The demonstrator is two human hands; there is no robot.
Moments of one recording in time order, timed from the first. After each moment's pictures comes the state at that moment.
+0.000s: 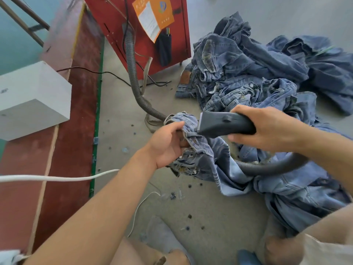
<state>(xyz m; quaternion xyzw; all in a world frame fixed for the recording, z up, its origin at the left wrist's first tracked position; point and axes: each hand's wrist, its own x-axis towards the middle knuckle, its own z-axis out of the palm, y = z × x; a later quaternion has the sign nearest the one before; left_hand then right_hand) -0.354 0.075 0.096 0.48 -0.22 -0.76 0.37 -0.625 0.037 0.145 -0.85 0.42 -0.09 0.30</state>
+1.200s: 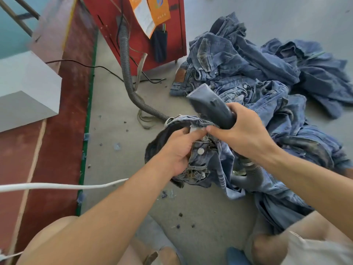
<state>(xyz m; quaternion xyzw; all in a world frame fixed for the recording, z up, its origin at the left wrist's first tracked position) -0.412 0.086 0.088 0.52 -0.21 -0.72 0.42 -0.582 0.055 0.122 -0.68 0.58 -0.27 0.34</state>
